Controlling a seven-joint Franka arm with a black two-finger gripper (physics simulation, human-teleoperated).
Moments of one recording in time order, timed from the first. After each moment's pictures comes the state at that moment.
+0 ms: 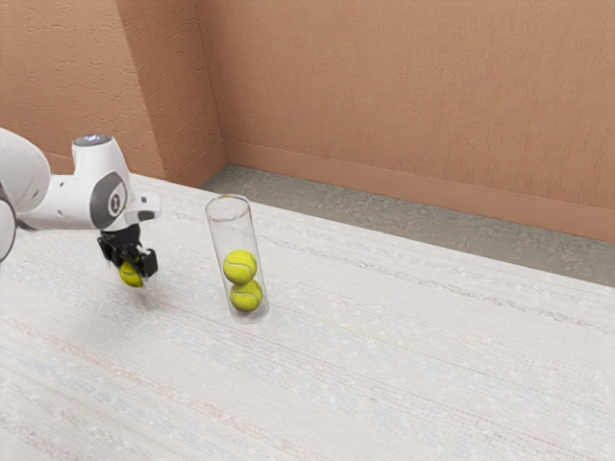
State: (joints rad) arm 0.08 0.44 0.32 -1.91 -0.10 2.35 0.46
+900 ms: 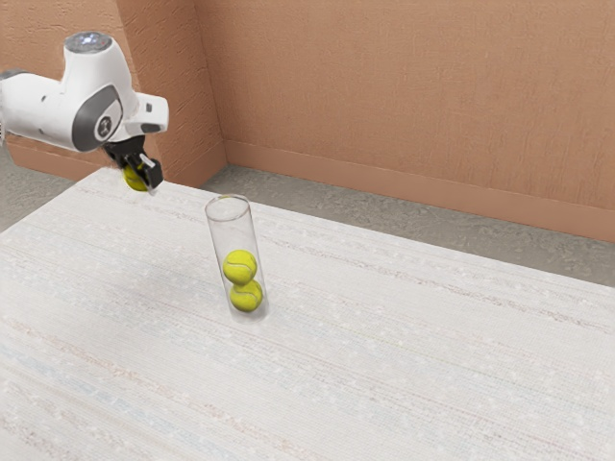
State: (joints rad) arm -0.07 0.18 0.35 -1.81 0.18 2.30 0.35
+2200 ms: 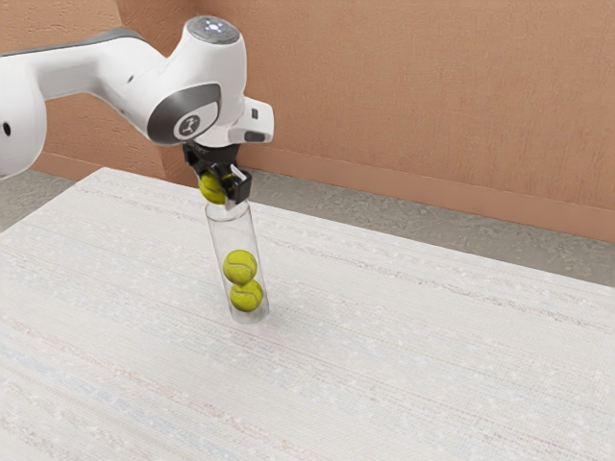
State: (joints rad) arm -0.46 0.11 0.35 -1.77 0.36 1.99 -0.02
